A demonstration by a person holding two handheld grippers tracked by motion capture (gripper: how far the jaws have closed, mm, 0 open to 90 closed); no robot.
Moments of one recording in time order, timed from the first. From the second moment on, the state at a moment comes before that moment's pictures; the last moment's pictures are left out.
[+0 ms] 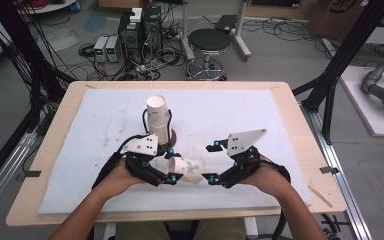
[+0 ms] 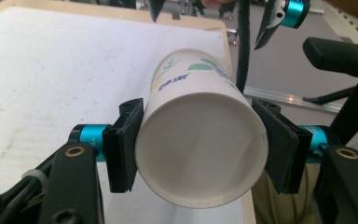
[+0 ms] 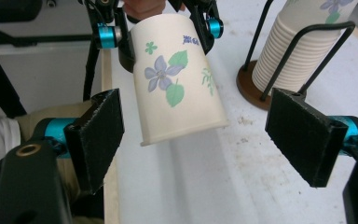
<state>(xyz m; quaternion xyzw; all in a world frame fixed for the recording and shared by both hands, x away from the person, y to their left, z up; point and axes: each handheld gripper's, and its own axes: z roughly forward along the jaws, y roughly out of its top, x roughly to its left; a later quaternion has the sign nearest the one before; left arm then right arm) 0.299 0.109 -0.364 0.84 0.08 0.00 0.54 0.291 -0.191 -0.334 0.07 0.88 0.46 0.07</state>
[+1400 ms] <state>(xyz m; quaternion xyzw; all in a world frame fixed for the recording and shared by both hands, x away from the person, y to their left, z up) 0.286 0.111 -0.367 0.79 0.04 0.00 0.62 0.284 -0.203 -0.392 0.08 0.81 0.58 0.00</state>
